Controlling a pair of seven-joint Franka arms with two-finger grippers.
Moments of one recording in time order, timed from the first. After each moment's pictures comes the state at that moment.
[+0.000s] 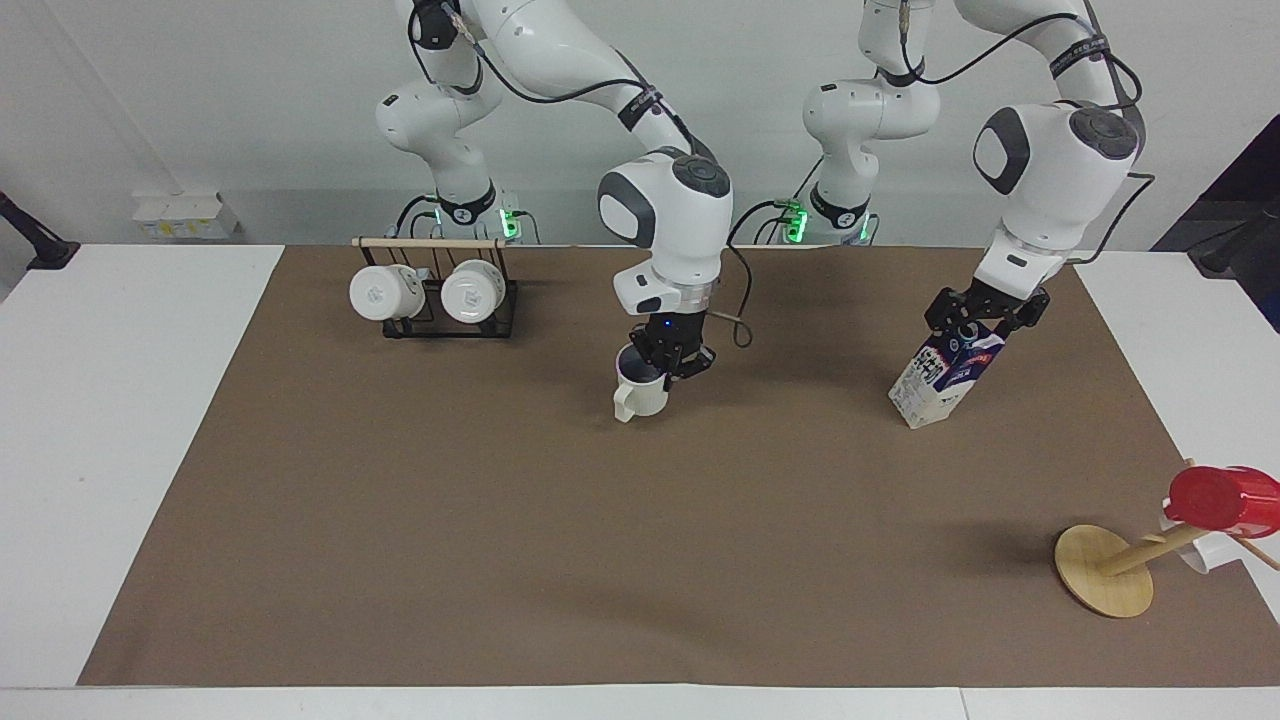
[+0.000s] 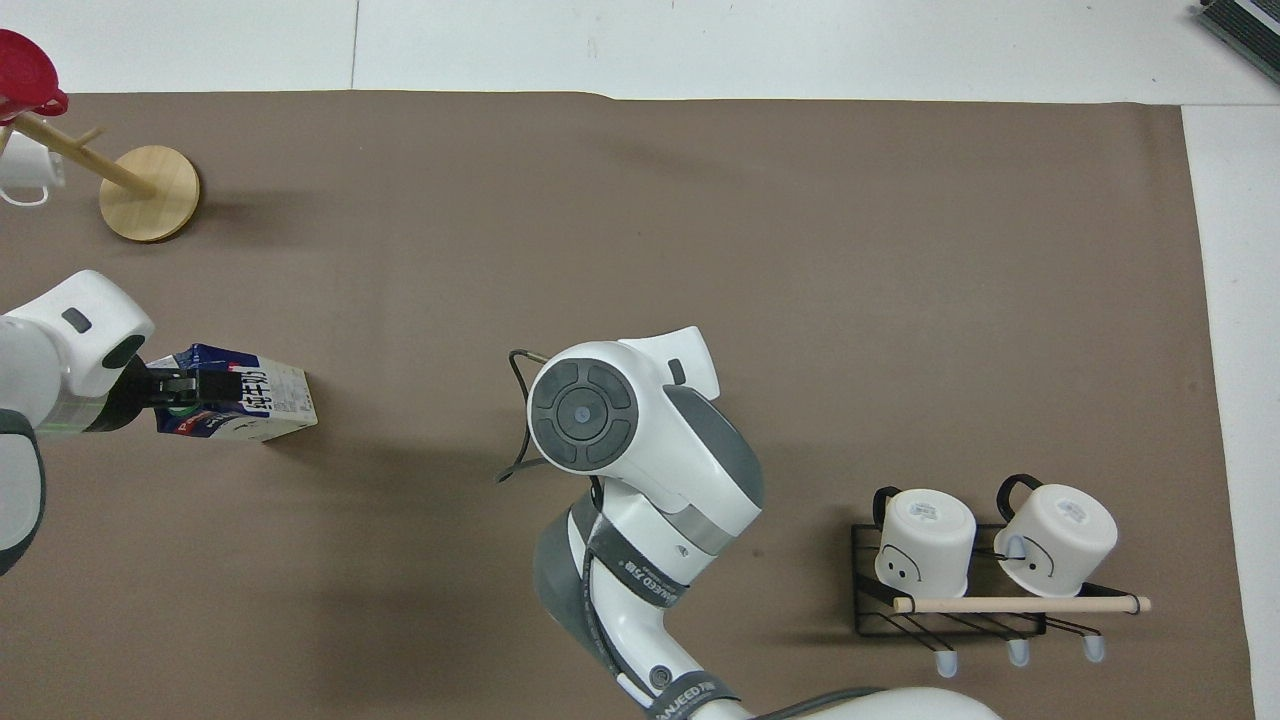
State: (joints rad) left arm -0.01 -0.14 0.00 -2.19 -0.02 2.13 0.01; right arm 0.80 0.39 -0.13 -1.69 -0.18 2.16 1.24
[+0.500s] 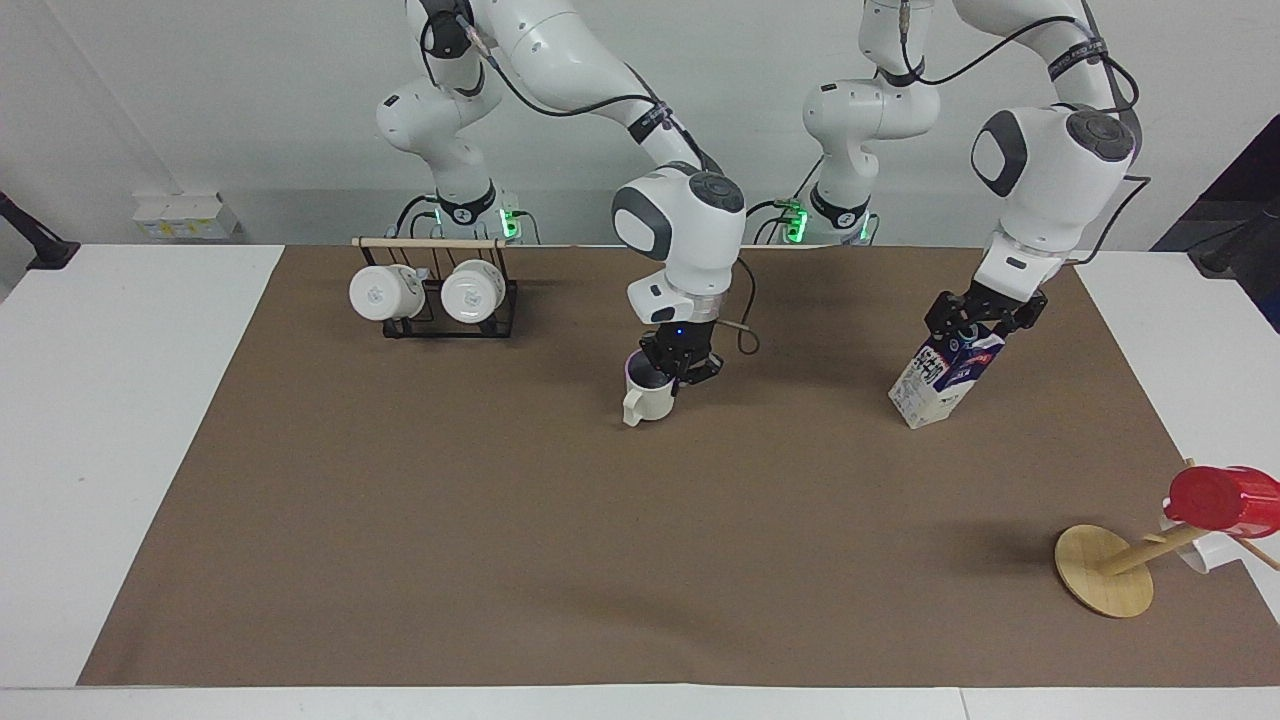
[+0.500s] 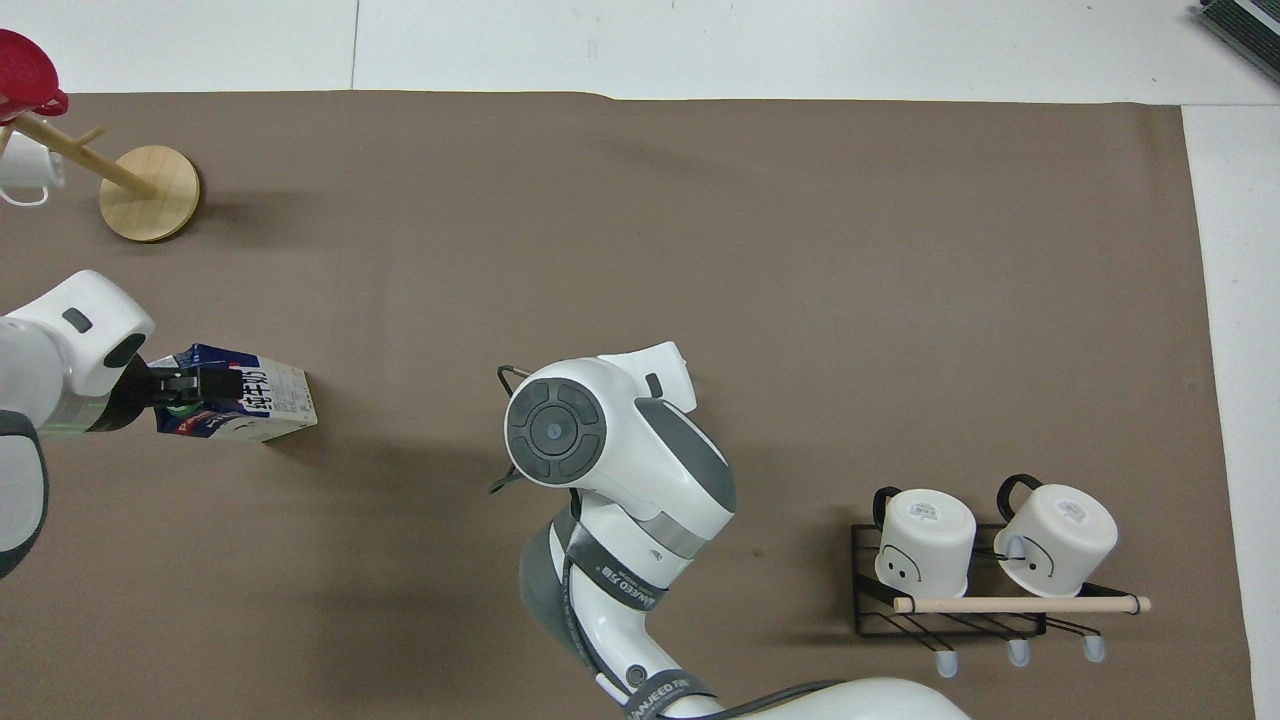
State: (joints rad) left arm -0.01 -0.14 0.00 -2.19 -0.02 2.13 -0.04; right arm 0.82 0.44 -0.13 -1.69 -0.18 2.20 1.27
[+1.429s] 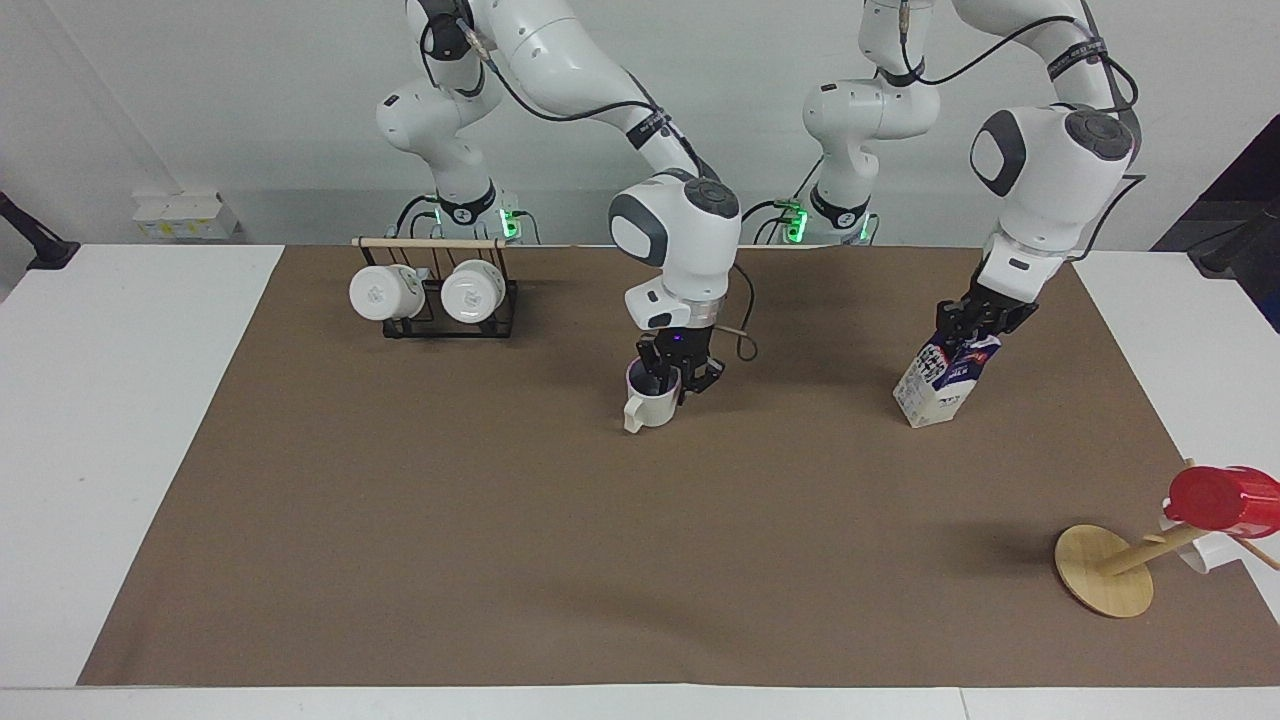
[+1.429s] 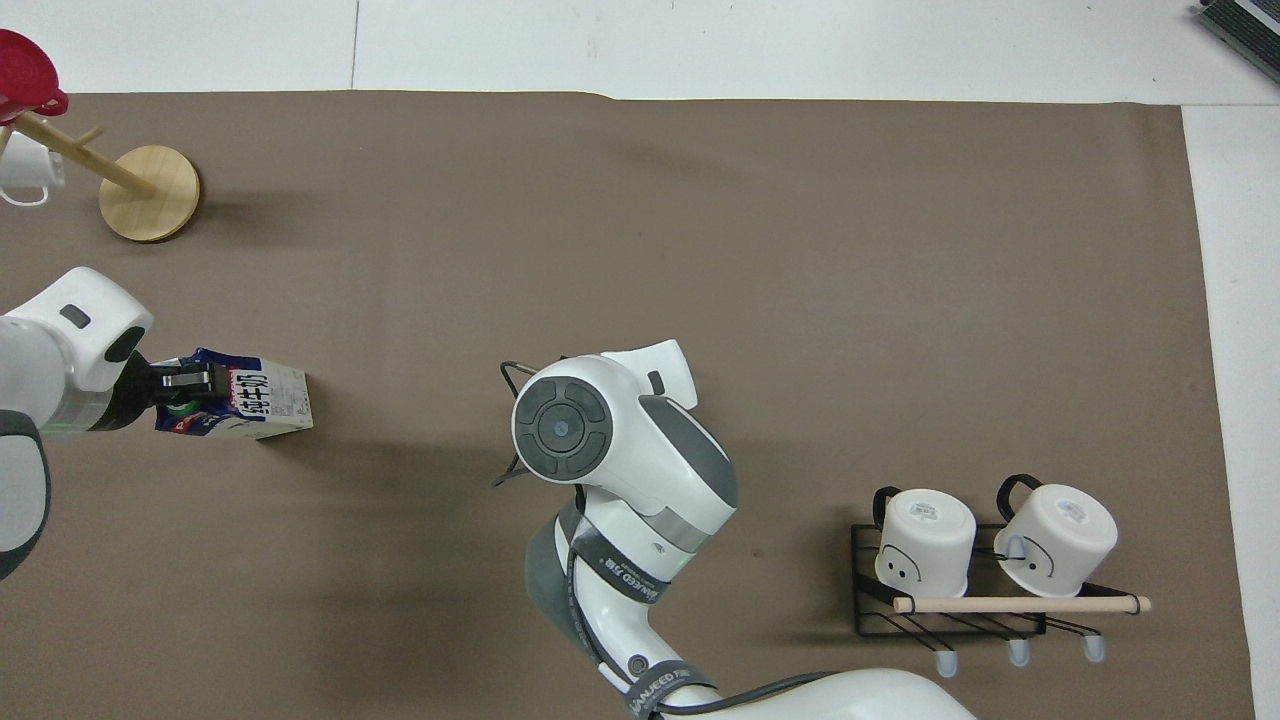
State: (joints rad) left arm -0.01 -0.14 0.00 -2.19 -0.02 2.13 -0.09; right arm 0.81 0.45 -0.14 -1.70 -0.18 2.23 1.28
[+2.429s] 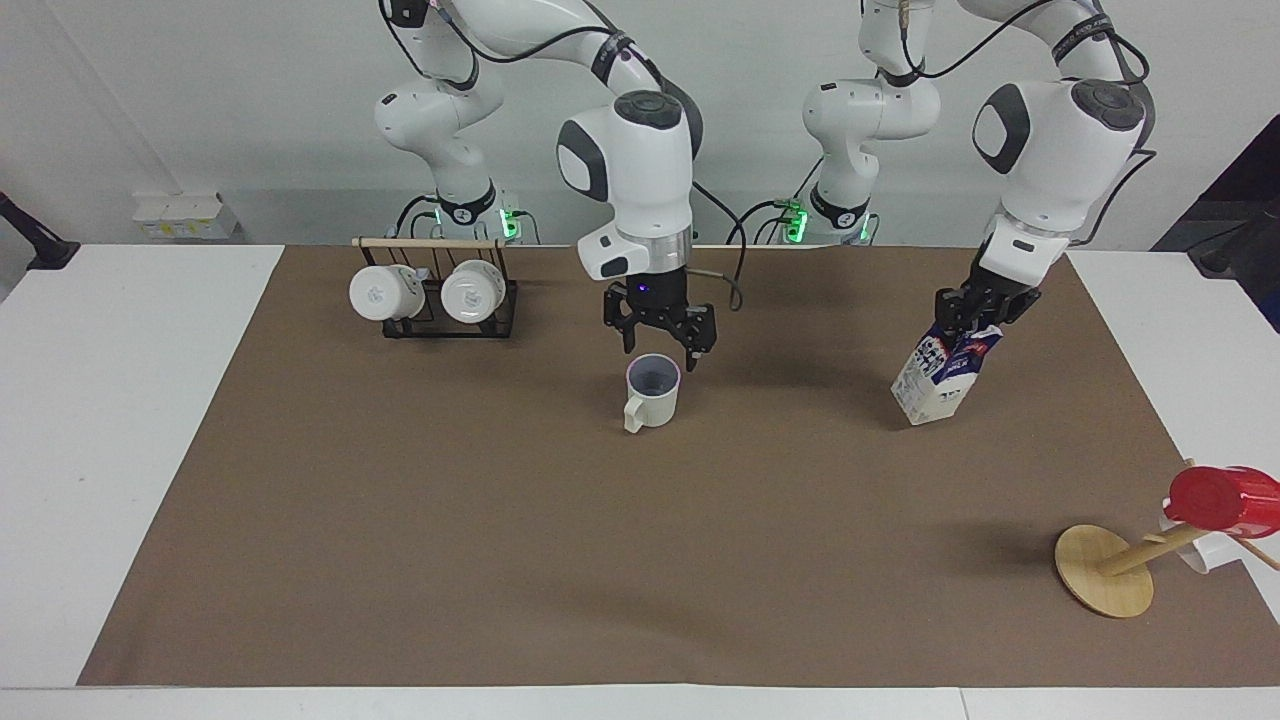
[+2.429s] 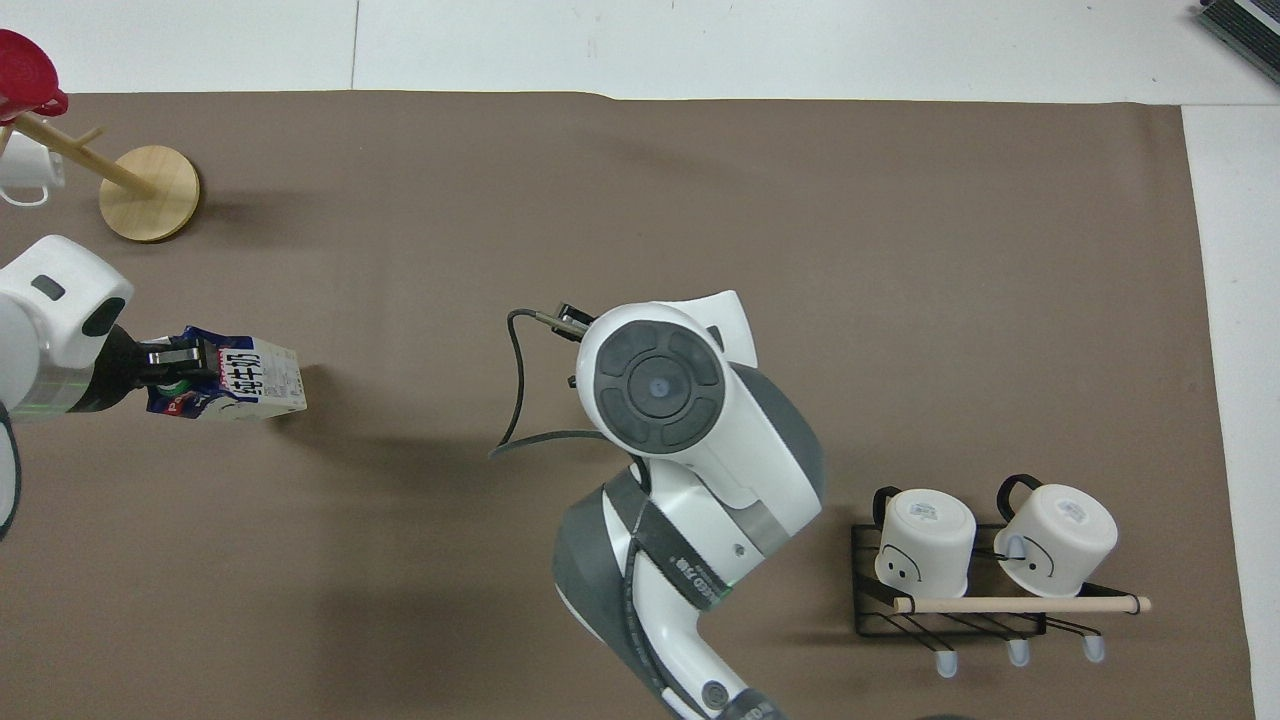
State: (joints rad) left arm -0.08 -0.14 -0.02 -2.08 -0.05 2.03 -0.19; right arm 0.68 0.21 -0.14 -1.66 -0.04 2.06 0.97
